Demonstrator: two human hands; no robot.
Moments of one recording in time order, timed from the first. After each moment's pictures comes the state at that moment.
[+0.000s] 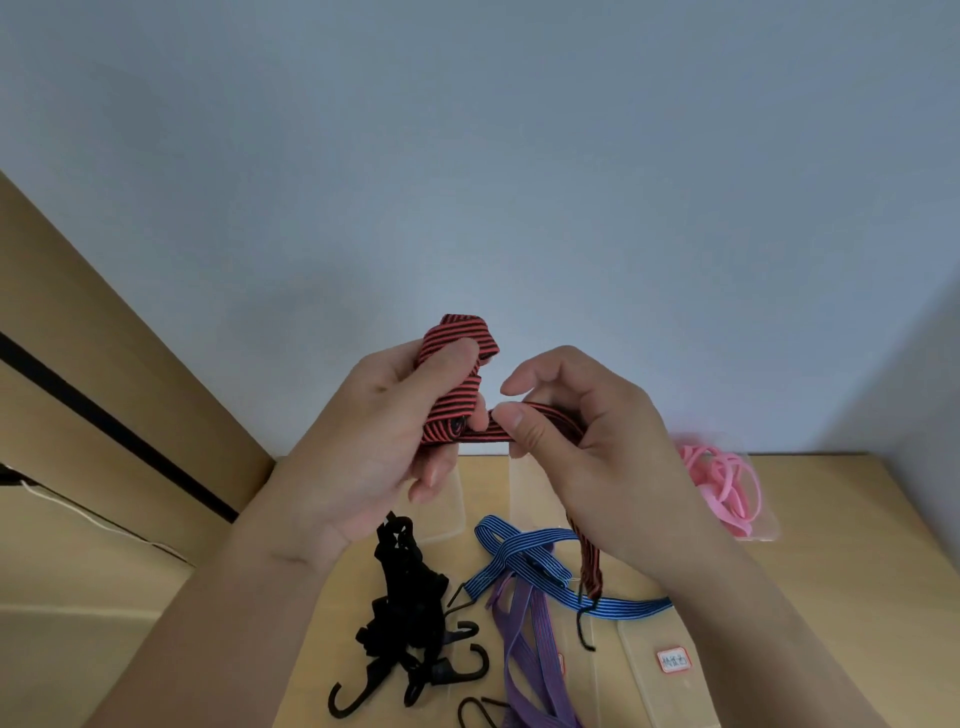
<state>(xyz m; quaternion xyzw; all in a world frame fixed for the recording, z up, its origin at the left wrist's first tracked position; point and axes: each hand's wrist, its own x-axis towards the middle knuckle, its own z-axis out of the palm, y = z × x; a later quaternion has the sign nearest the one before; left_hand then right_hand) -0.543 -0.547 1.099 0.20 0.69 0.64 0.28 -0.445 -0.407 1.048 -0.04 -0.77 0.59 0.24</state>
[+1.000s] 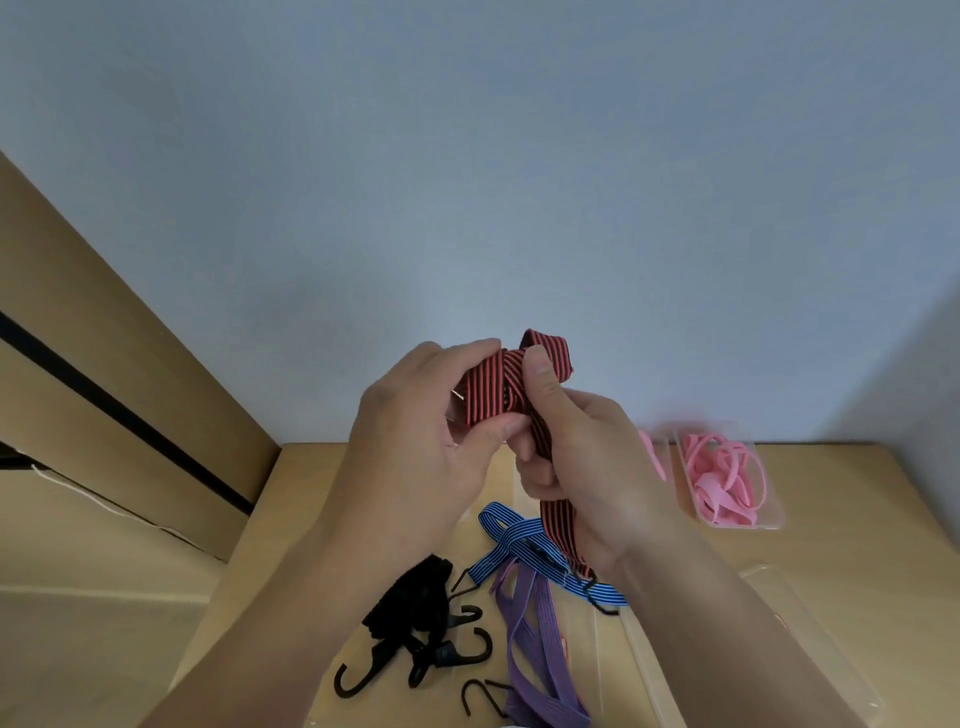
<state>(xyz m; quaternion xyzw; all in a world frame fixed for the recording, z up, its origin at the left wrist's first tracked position) -0.536 -0.551 1.054 0.39 0.82 0.42 -0.06 -0.458 -0.427 1.041 -0.21 -0.54 0.81 0.12</state>
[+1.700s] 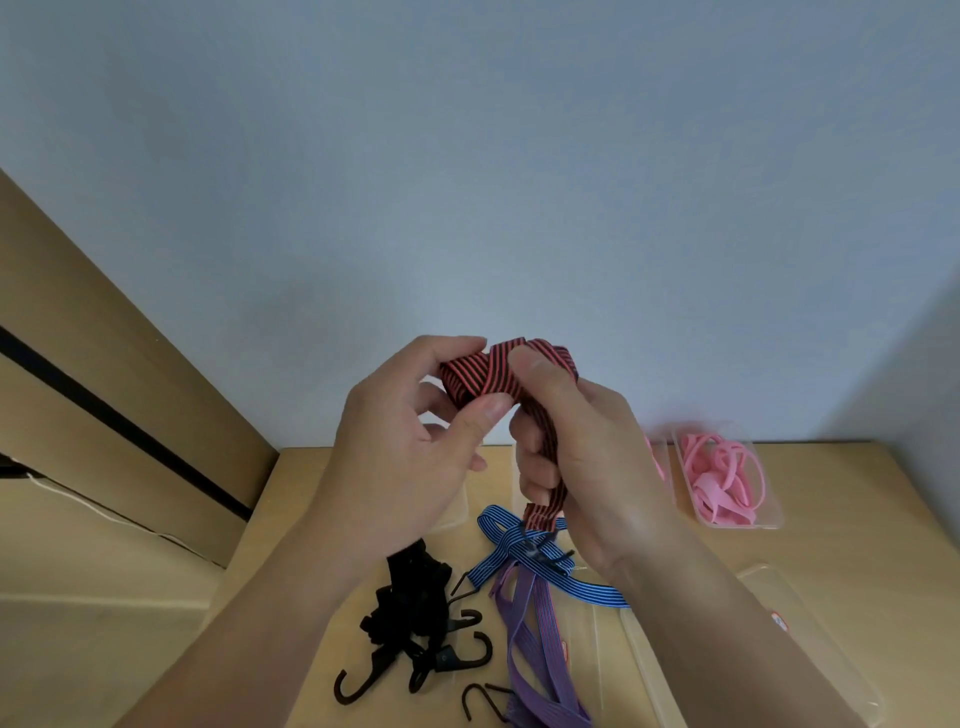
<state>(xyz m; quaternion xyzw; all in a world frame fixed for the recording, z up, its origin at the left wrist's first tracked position) -0.540 -0.549 1.058 0.32 0.77 0.54 0.04 -0.456 -0.426 1.052 -0.19 -0.52 0.82 0.15</state>
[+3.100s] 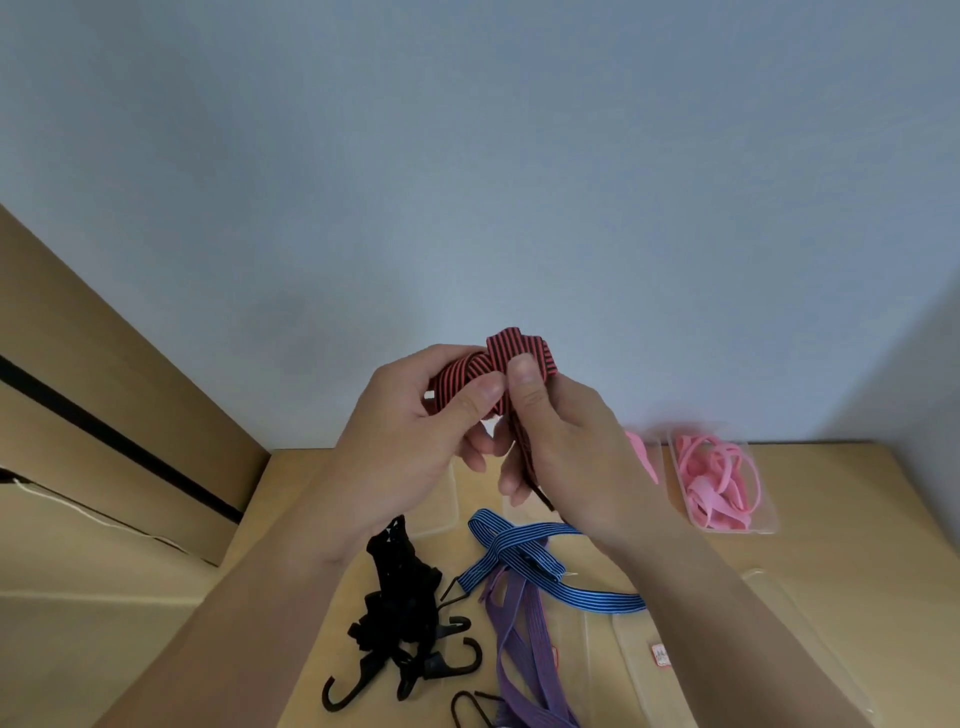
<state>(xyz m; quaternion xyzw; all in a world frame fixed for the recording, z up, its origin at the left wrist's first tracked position) -0.556 -0.520 1.057 0.29 0.73 0.58 0.20 -0.468 -0.399 1.040 -0.15 -0.71 0.68 0.14</state>
